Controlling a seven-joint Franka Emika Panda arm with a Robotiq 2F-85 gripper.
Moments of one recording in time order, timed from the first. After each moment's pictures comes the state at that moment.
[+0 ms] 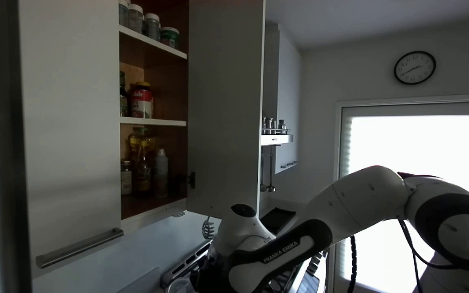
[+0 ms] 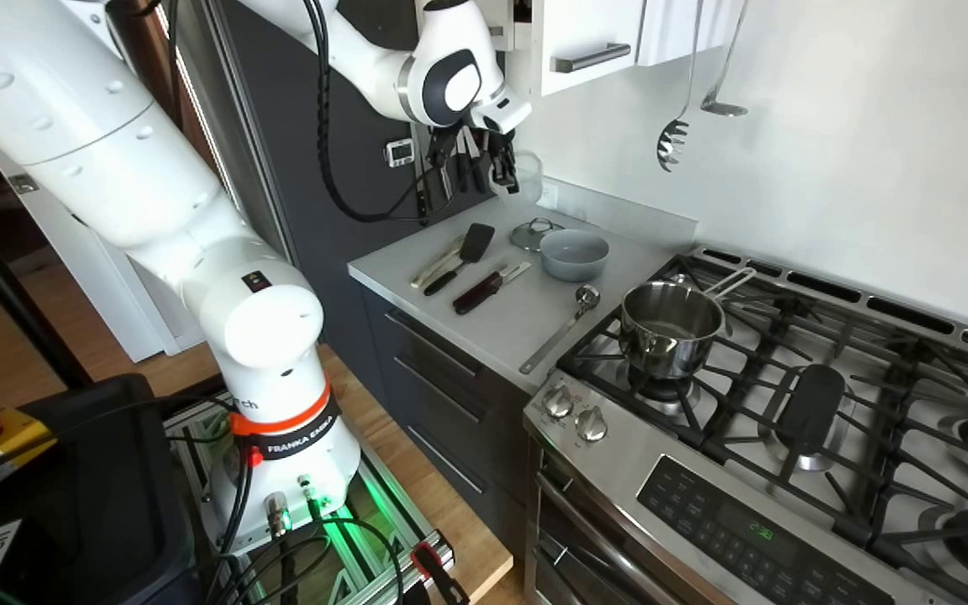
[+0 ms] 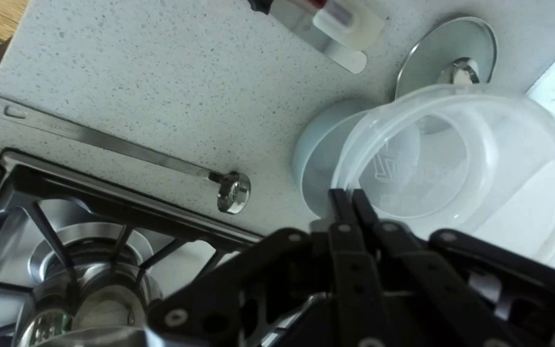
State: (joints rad) arm 0.06 -0.32 0.16 -2.54 0.02 2.68 1.02
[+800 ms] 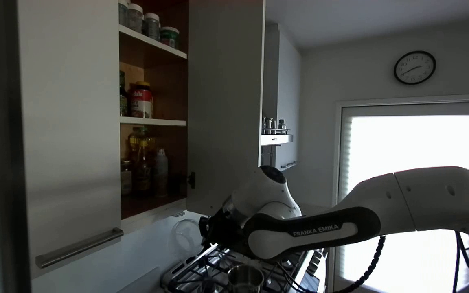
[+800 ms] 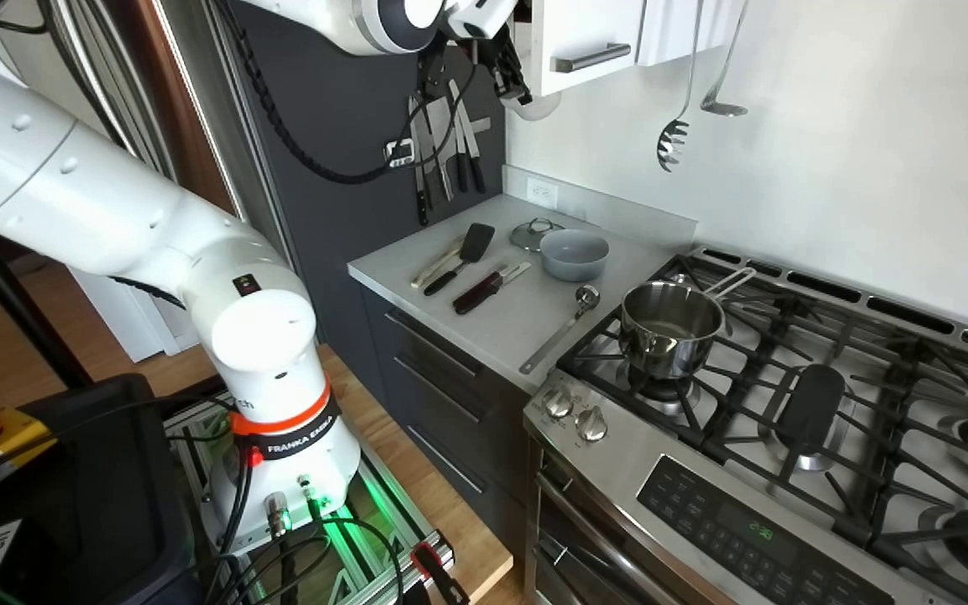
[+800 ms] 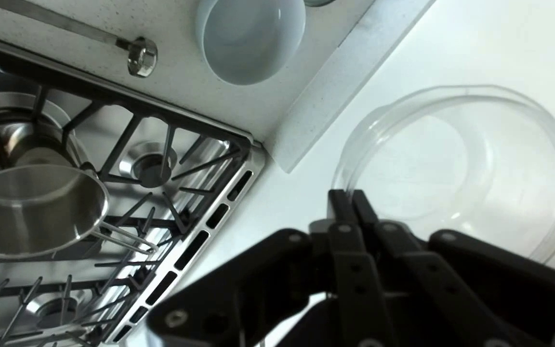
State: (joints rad) arm -0.03 -0.60 0.20 -2.50 0.00 2.67 1.01
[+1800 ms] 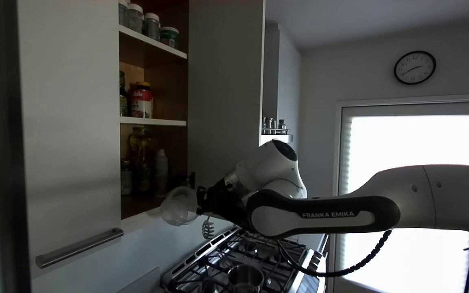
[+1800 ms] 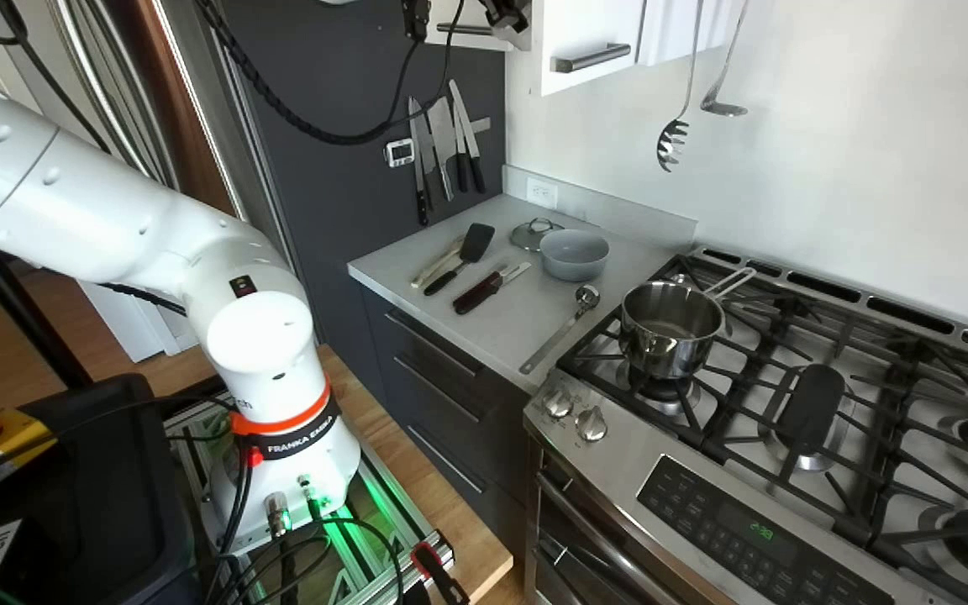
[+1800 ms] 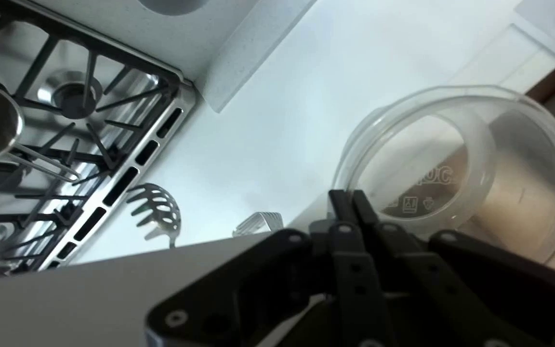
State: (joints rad) arm -0.07 -0.67 0.25 -2.38 0.00 2.66 0.95
